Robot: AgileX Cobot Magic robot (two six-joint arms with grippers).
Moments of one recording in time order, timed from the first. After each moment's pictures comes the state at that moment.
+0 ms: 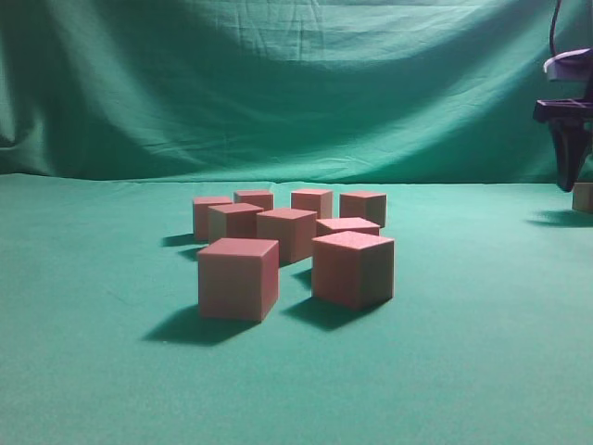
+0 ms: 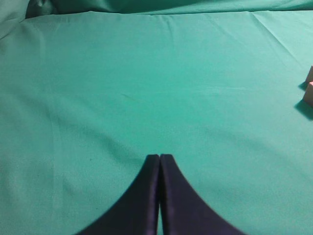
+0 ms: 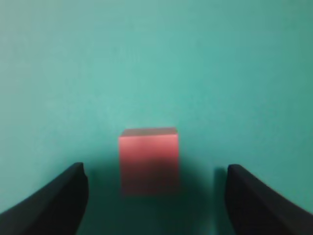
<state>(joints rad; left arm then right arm) -0.01 -0.01 0.02 0.02 0.35 0.01 -0.01 2.18 -1.76 0.04 0.95 -0.04</state>
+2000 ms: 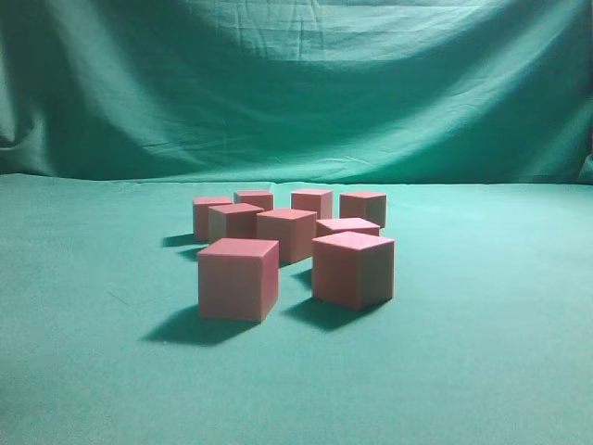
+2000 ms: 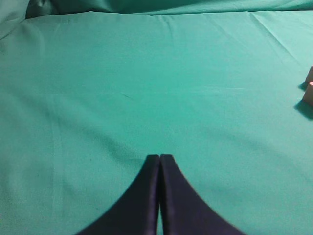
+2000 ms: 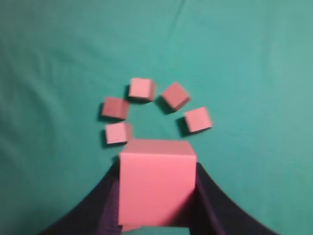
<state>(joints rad) -0.01 -0.01 0.02 0.02 0.35 0.01 0.45 1.64 -1.72 0.31 1.25 -0.11</state>
